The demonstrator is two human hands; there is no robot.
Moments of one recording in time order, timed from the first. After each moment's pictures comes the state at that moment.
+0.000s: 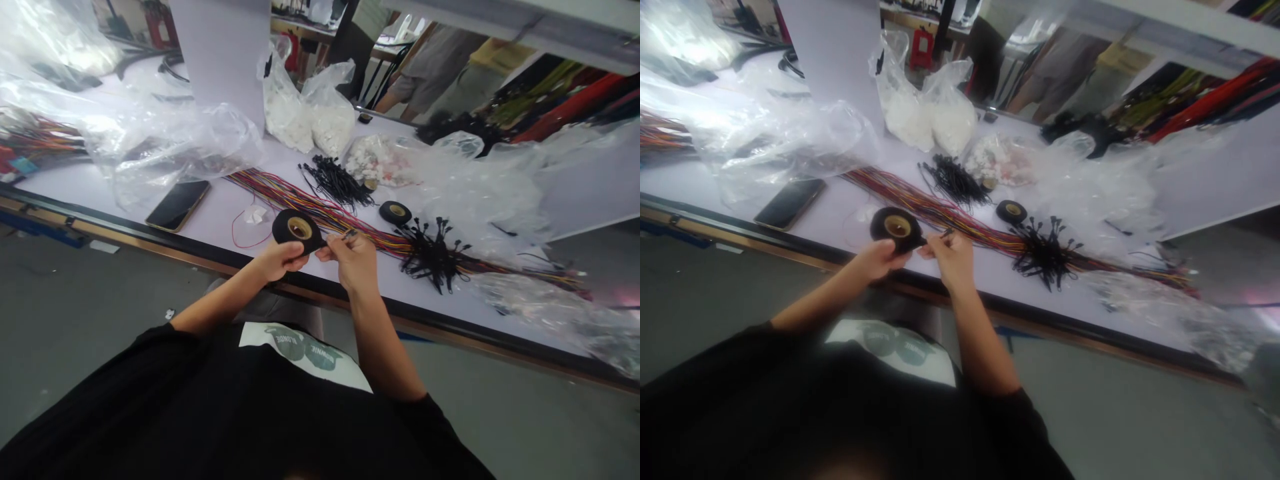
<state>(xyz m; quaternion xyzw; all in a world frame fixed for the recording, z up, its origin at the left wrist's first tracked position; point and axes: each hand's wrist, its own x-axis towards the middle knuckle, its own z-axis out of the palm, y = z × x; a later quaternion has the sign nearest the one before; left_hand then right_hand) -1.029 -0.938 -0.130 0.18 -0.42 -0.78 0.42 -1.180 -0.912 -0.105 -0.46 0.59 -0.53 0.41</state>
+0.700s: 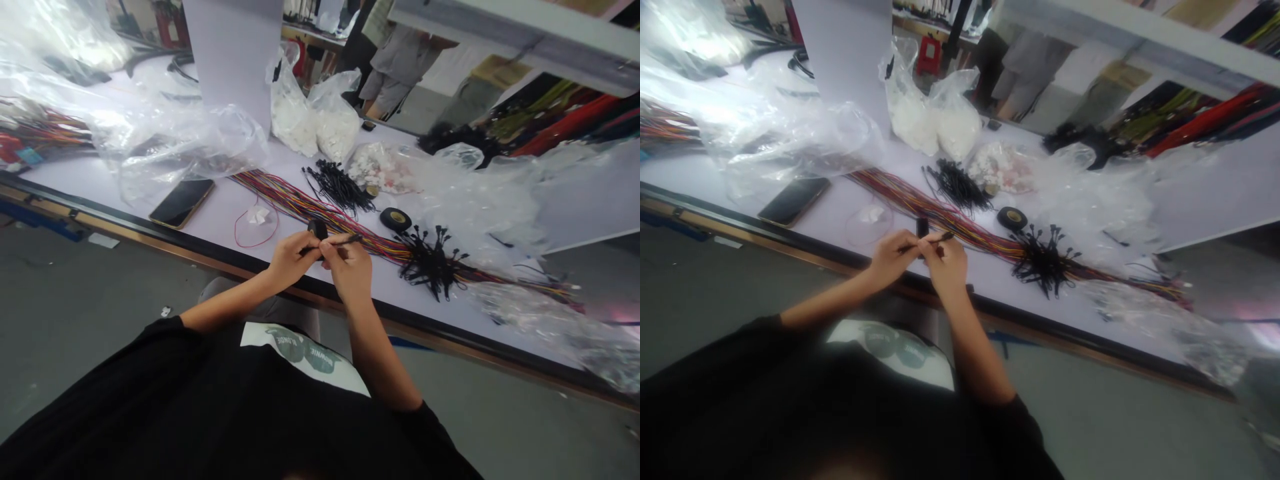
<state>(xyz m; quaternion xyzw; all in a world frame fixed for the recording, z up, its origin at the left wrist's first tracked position) -1.050 -0.924 -0.127 0.33 -0.61 -0.48 0.54 -1.175 -0.897 -0.100 -0.61 0.59 -0.48 0.23</state>
